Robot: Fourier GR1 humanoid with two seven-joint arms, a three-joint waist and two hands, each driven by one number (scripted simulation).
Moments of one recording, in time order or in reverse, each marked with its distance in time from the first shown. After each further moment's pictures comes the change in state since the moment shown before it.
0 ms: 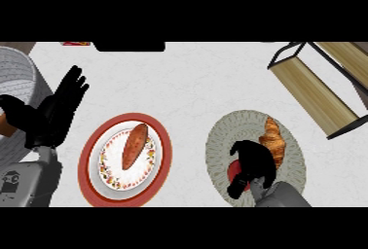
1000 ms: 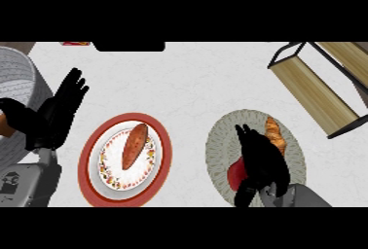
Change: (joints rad) left arm 0.014 0.031 -0.034 0.016 0.039 0.029 -0.031; right arm -0.097 -0.175 0.131 -0.260 -0.178 -0.014 0.166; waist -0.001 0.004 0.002
